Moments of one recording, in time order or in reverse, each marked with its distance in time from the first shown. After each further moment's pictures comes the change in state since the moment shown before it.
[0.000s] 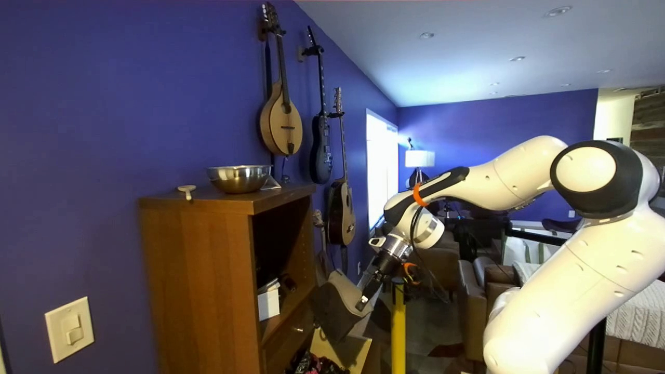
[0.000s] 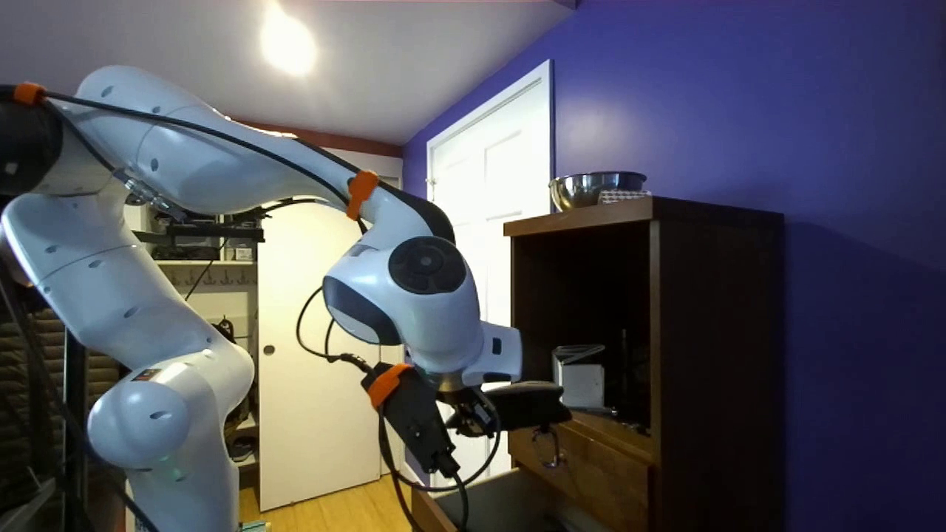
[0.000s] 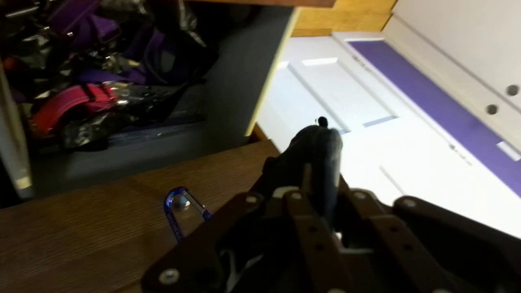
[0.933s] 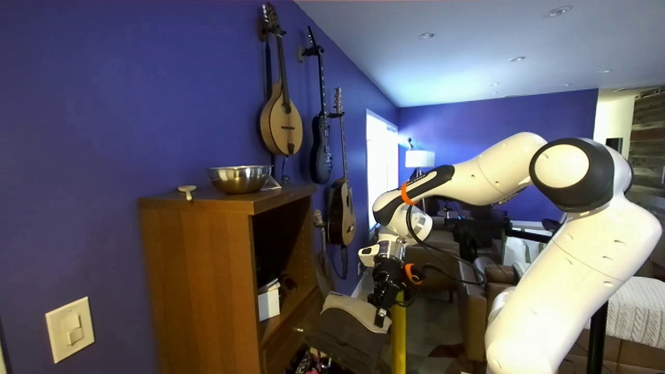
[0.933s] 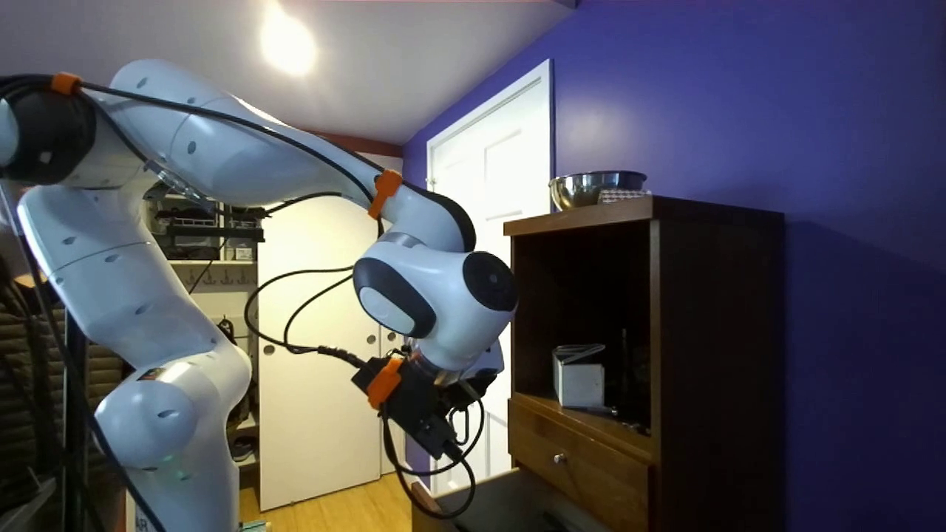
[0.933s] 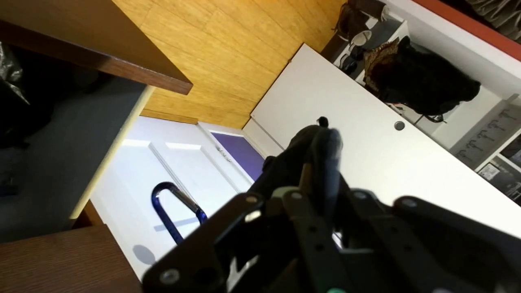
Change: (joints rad) arm 0.050 0.093 -0.002 0.098 -0.131 -0.431 -0.189
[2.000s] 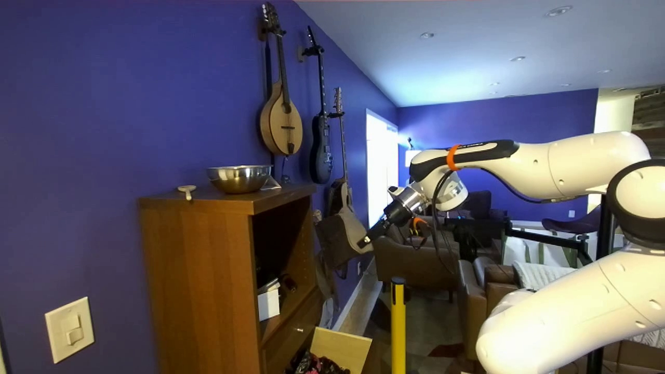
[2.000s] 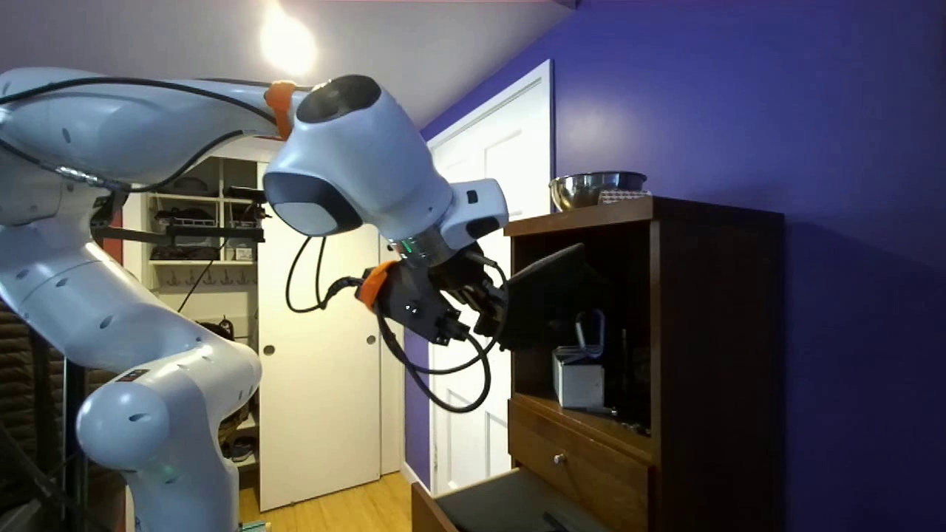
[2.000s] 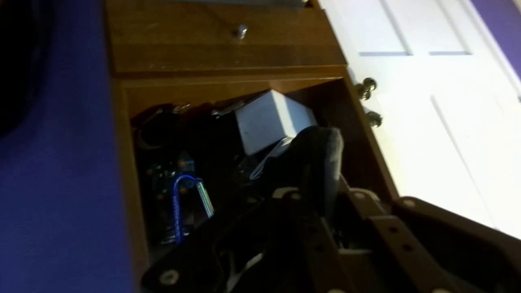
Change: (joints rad) arm -0.183 -0.321 0.064 0.041 0.138 0.460 0.206
